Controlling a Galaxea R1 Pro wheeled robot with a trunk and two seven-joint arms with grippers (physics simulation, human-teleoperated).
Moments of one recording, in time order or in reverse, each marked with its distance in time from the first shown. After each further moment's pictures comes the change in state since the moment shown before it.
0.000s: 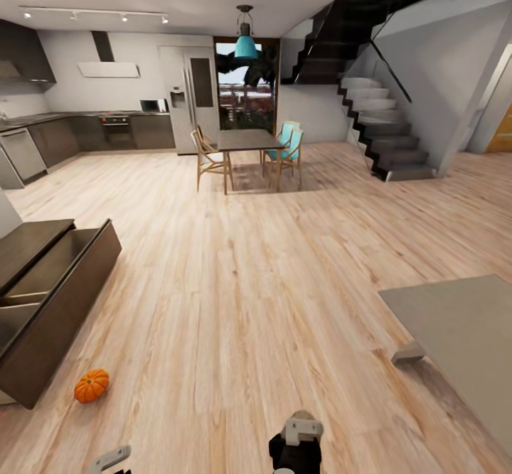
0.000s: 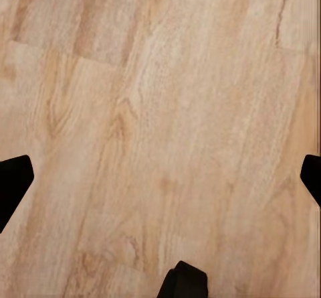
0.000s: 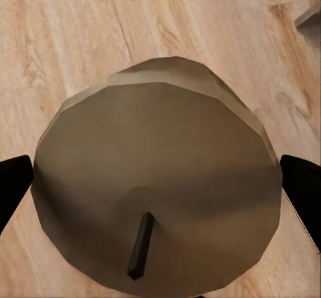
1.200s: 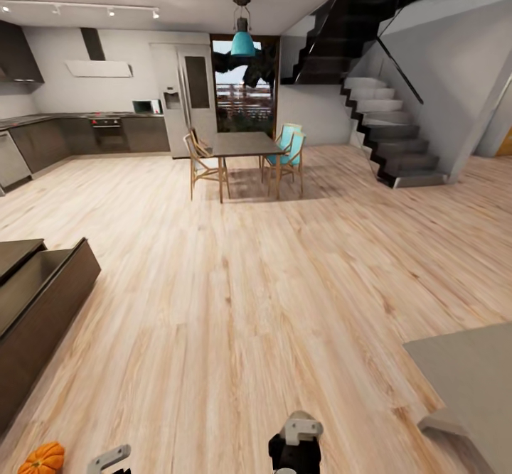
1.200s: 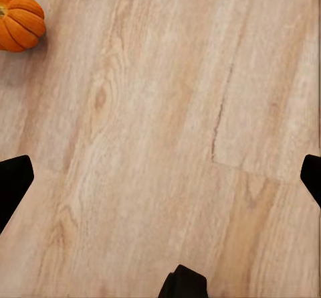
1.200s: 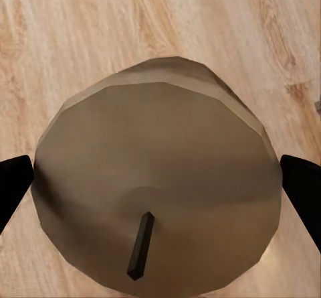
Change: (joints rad) left arm 0.000 0.000 0.001 0.000 0.000 -0.011 0.000; right arm 0.000 -0.006 -0.001 0.000 0.001 0.001 0.031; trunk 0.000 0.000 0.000
